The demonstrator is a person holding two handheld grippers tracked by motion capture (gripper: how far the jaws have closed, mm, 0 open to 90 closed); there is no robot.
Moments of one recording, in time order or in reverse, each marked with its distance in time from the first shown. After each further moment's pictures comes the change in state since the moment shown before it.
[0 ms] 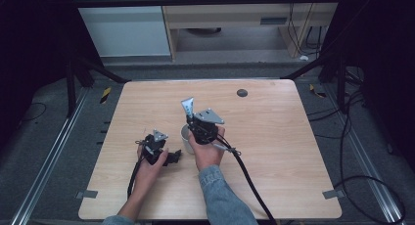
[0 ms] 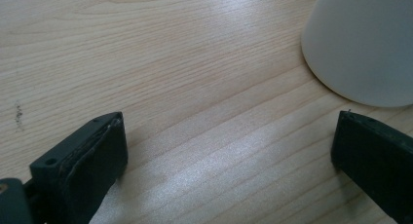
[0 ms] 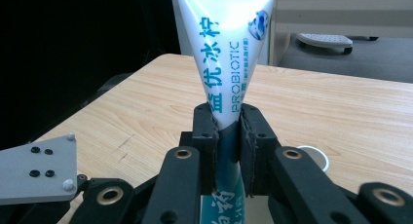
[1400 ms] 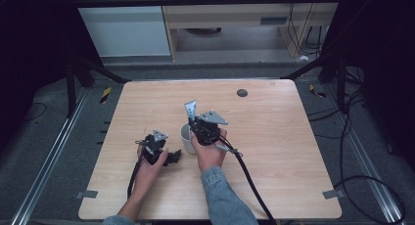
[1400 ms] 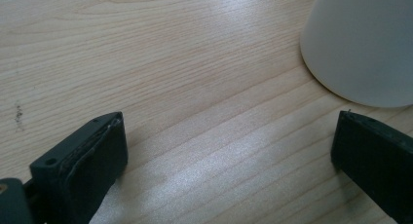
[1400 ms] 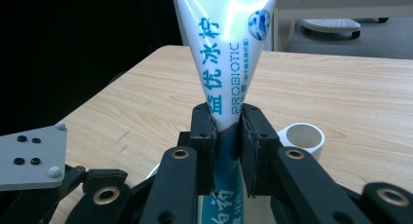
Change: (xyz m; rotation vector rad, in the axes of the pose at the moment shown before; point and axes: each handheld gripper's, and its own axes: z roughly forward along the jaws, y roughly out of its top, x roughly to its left) left arm 0.000 0.000 0.000 0.002 -0.001 0.000; right arm -0.010 -0.009 0.003 0.029 0.016 0.048
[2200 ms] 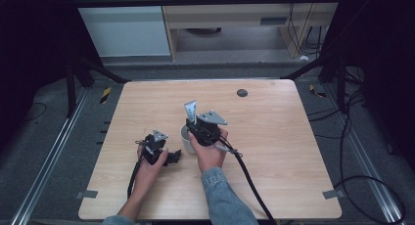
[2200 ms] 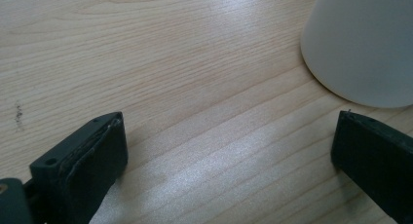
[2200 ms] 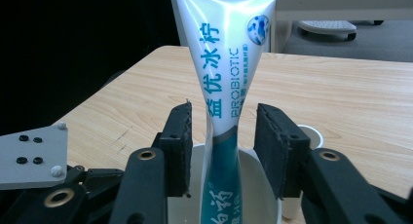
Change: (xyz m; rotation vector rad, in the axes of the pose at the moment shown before) left arm 0.000 0.000 0.000 0.000 0.000 0.000; right arm 0.002 0.001 -0.003 -0.001 -0.013 -0.011
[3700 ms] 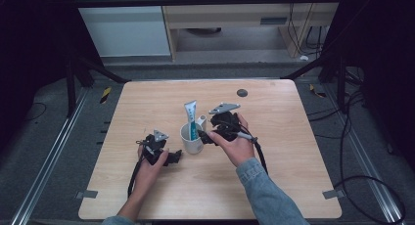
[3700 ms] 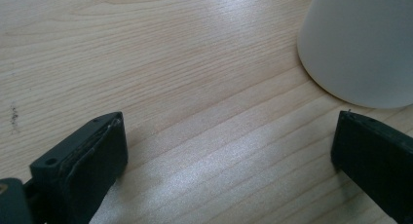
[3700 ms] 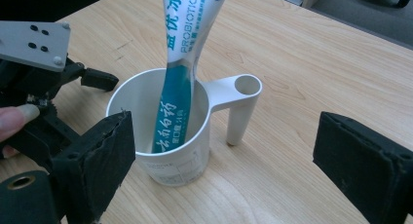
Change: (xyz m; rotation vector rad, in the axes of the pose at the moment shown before) left arm -0.002 0.000 0.001 -0.002 -0.003 0.000; right arm -0.045 0.037 -0.037 0.316 0.110 -0.251
